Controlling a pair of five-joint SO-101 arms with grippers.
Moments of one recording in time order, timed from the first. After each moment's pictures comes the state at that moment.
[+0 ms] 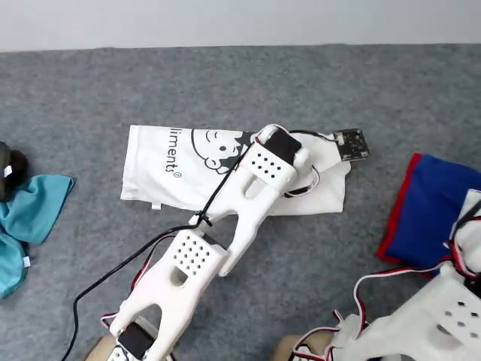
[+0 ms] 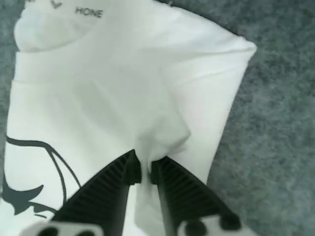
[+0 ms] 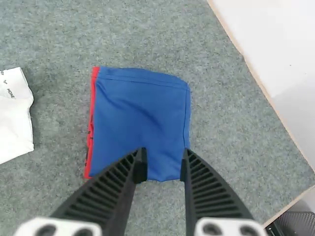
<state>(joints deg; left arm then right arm) 34.9 63.8 -70.9 95.4 -31.2 40.7 -37.3 -14.1 100.6 21.9</state>
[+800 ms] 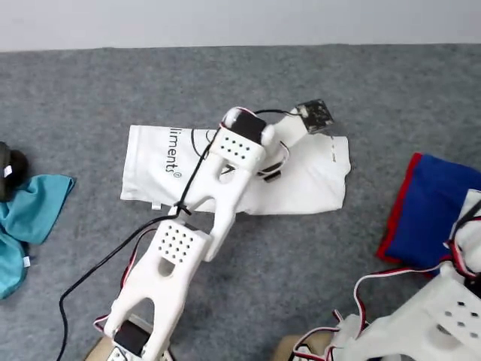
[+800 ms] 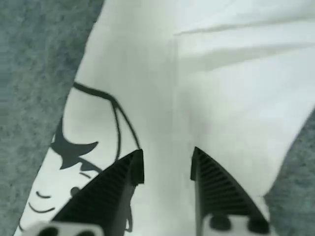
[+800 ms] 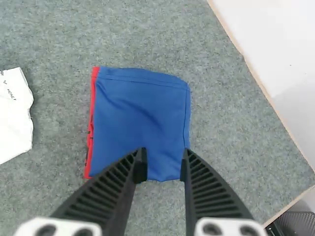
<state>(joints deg) 25.7 64.3 -72.0 93.9 -31.0 40.7 -37.3 -14.1 100.6 21.9</state>
